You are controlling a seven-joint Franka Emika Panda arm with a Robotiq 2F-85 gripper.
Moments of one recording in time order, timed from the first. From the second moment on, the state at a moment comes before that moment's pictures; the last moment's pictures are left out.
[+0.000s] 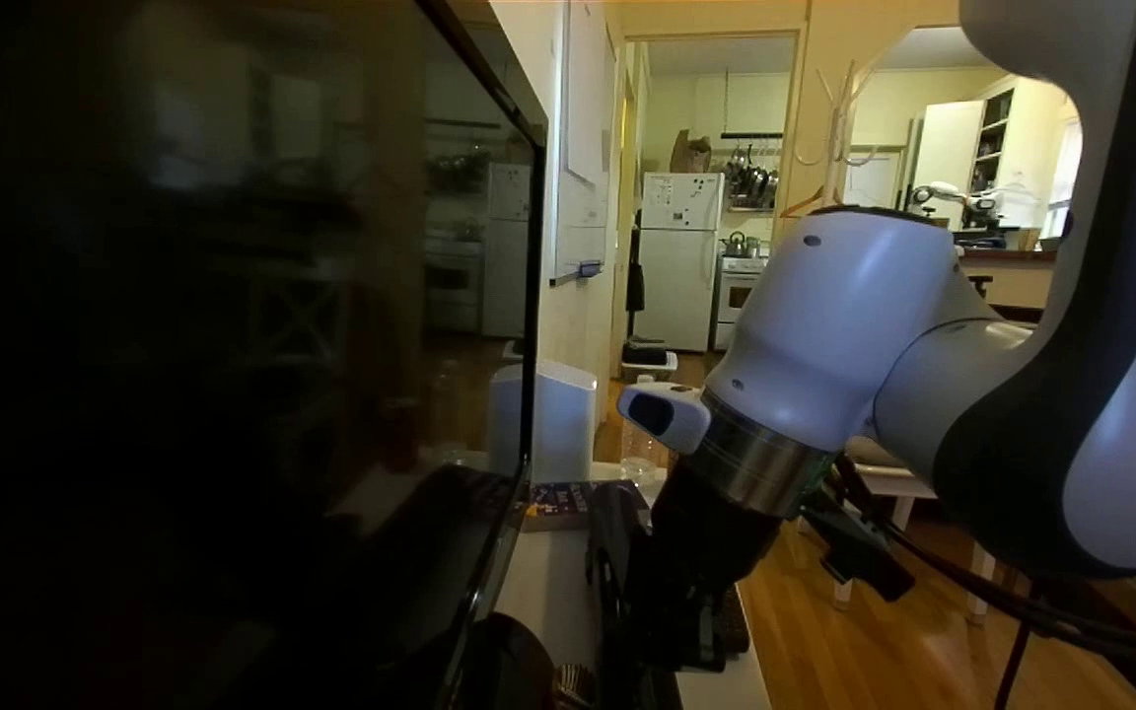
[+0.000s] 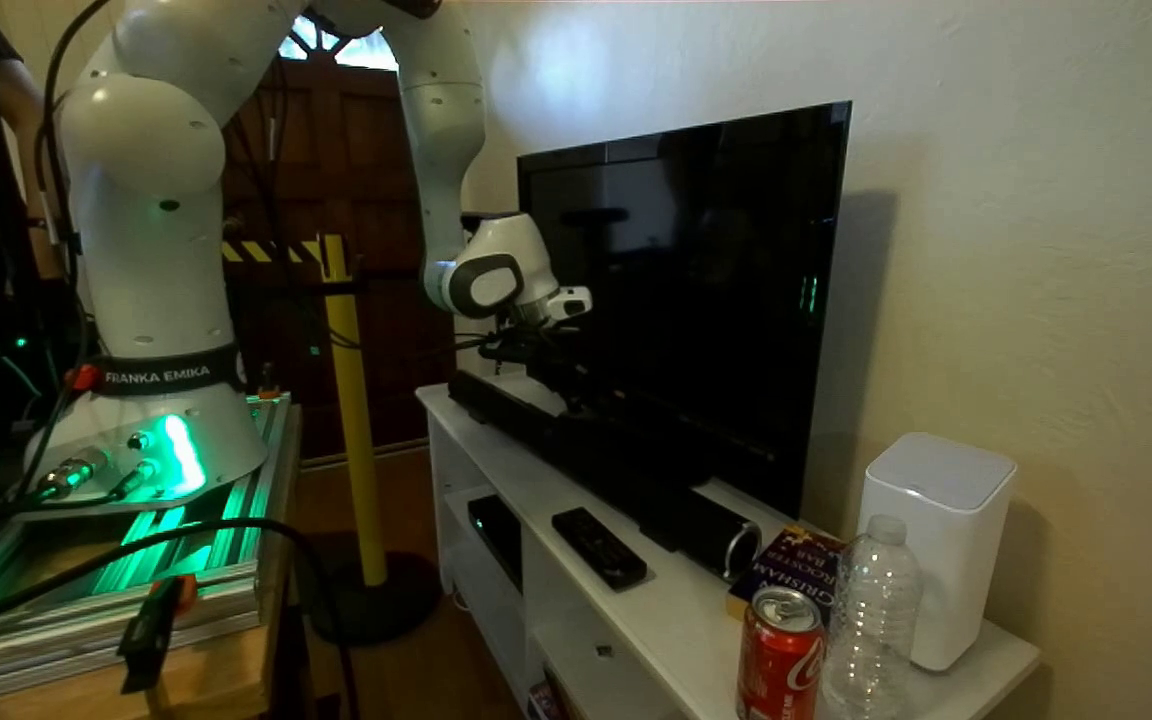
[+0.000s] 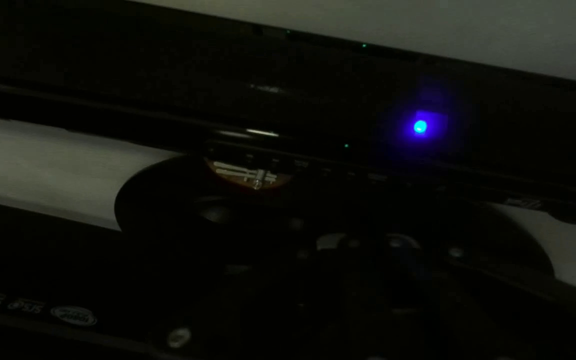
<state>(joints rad) 0.41 0.59 -0.11 -2.44 0.17 3.40 -0.22</state>
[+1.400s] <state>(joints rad) 0.41 0.64 -0.12 -2.40 0.14 3.40 -0.19</state>
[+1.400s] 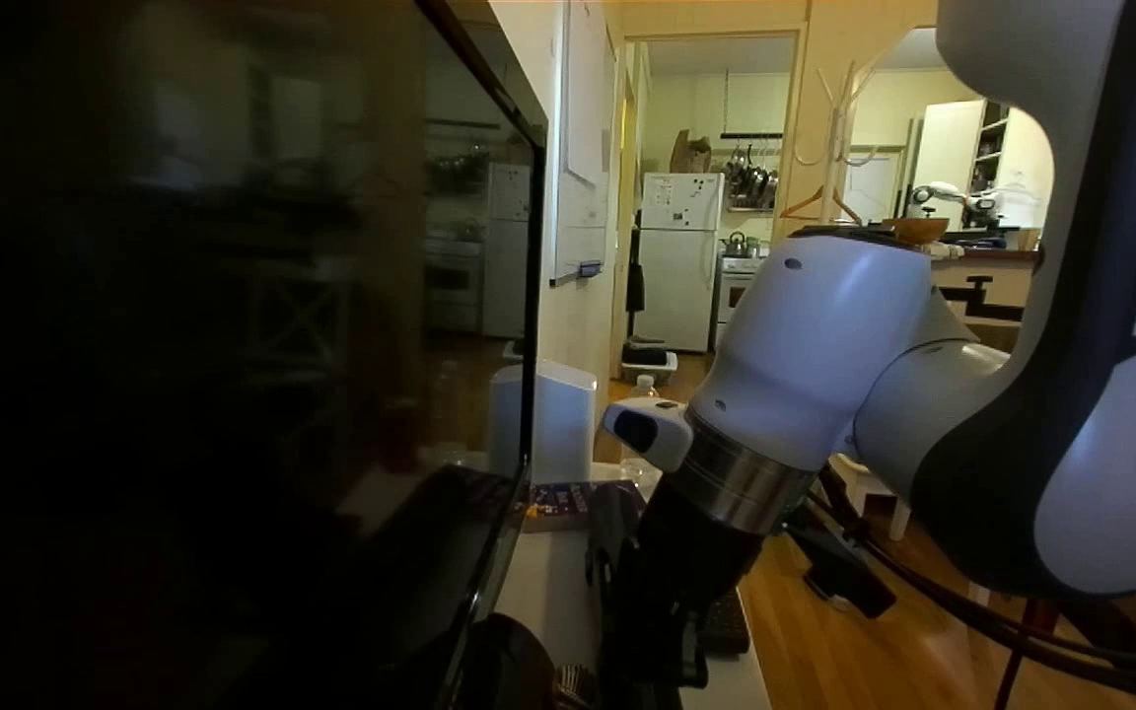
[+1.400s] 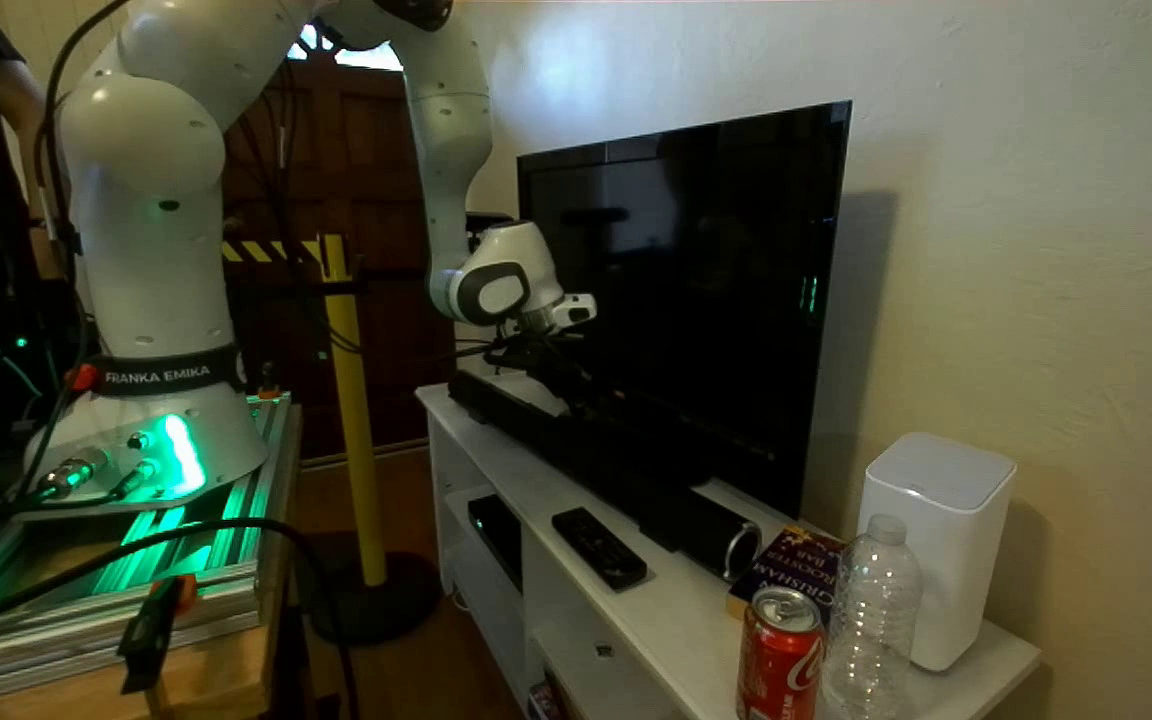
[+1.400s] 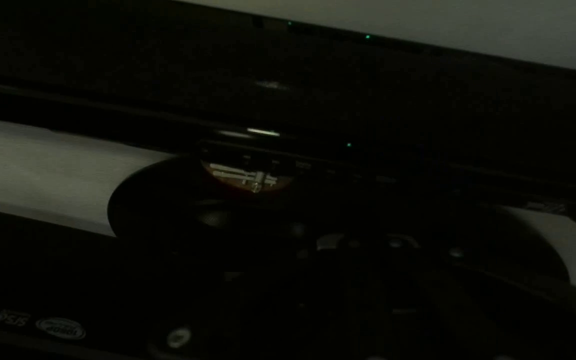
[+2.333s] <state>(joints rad) 0.39 0.65 -0.11 -2.38 0.10 3.35 -0.19</state>
